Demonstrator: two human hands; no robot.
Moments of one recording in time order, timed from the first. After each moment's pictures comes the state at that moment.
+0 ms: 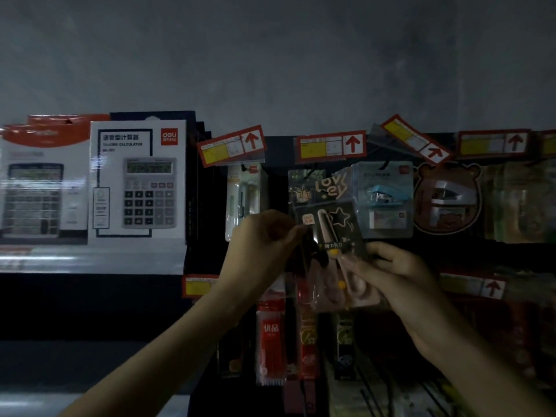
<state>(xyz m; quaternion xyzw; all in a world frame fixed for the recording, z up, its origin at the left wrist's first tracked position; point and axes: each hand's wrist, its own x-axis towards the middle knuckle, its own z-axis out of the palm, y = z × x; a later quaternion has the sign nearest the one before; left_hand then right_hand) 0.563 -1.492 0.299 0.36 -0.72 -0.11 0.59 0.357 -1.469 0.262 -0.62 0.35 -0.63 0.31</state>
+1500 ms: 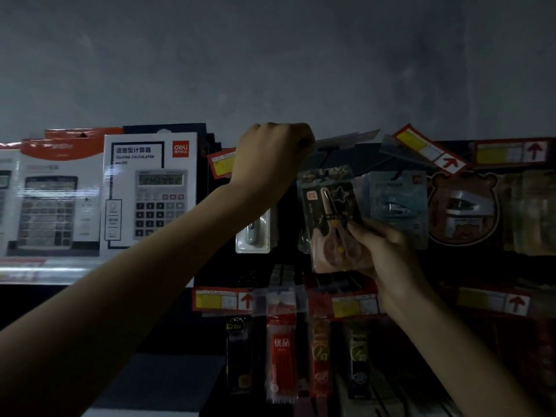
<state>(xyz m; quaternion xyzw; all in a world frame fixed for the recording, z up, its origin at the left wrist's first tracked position) 0.565 -1.522 0.434 0.34 -0.70 0.41 0.48 0.381 -1.533 0.297 -0.53 0.30 -0.72 0.32</state>
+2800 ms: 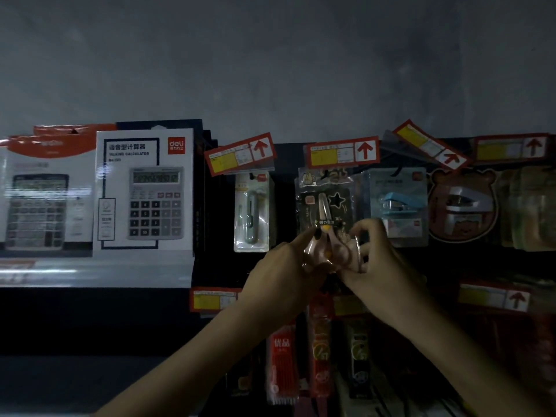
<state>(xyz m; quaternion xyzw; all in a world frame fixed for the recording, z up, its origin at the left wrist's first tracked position) 0.559 -1.518 0.287 0.40 -0.81 0.01 0.44 0.386 -1.496 0.280 -0.69 0.49 -0.54 0.01</state>
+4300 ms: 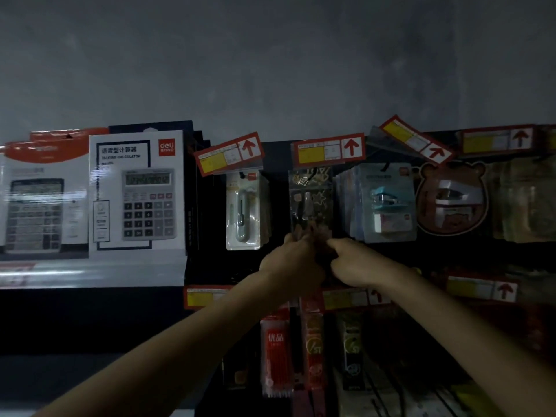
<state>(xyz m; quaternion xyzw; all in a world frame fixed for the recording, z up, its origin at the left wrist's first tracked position) 0.525 -1.562 0.304 0.53 -0.81 0.06 0.24 0.376 -1.564 0.306 -0.77 0.56 -0.30 0.10</state>
